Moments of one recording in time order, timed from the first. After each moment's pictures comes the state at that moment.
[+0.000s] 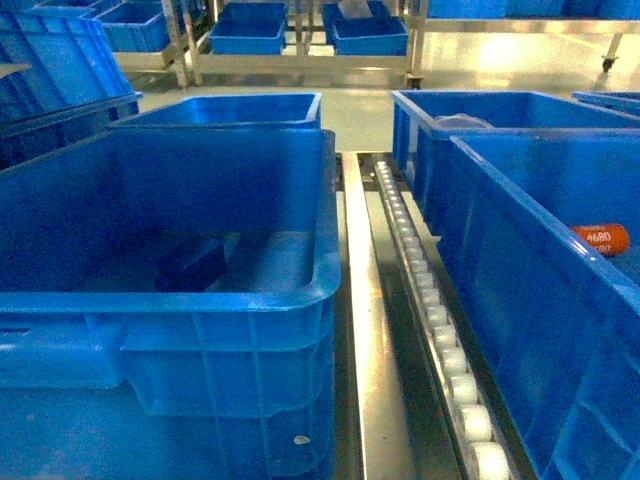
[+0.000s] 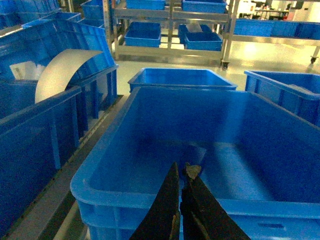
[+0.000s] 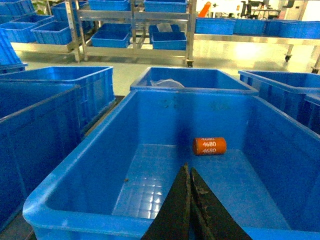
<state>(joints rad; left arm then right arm) 0.00 0.47 0.01 0.47 0.00 -0.01 0.00 0.37 0.01 0.37 0.00 -0.01</state>
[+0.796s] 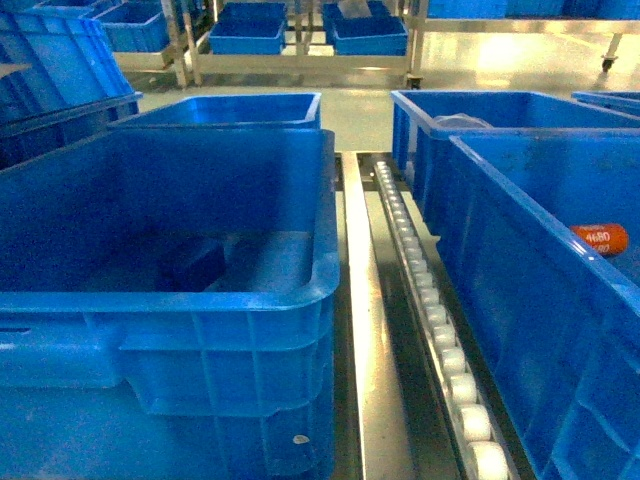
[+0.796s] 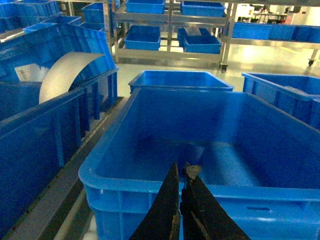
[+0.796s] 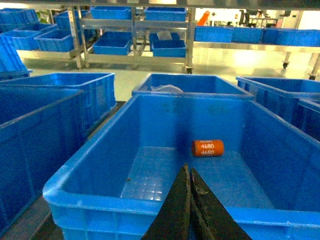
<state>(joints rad) 0.00 0.17 0.01 0.17 0.00 -0.01 0.00 0.00 0.02 0.02 0.00 -0.01</state>
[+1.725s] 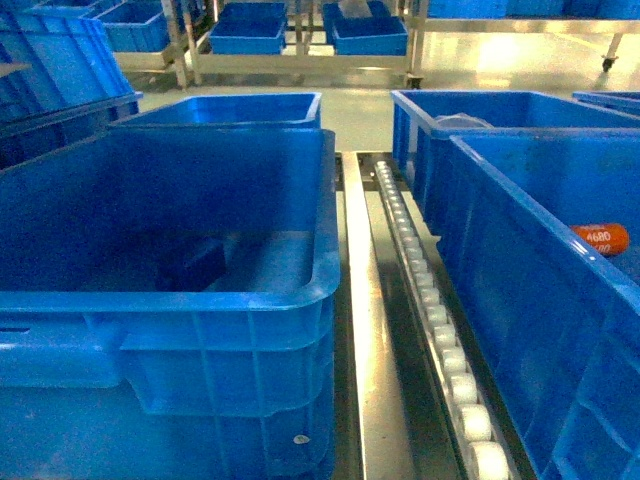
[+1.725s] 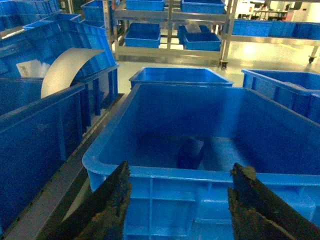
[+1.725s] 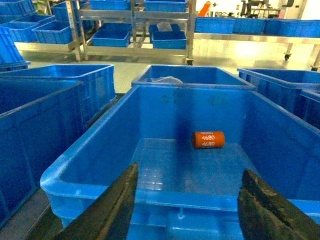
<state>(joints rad) 0.00 0.01 0.01 0.00 0.00 -0.01 0.00 0.00 0.01 0.00 0.00 -0.01</state>
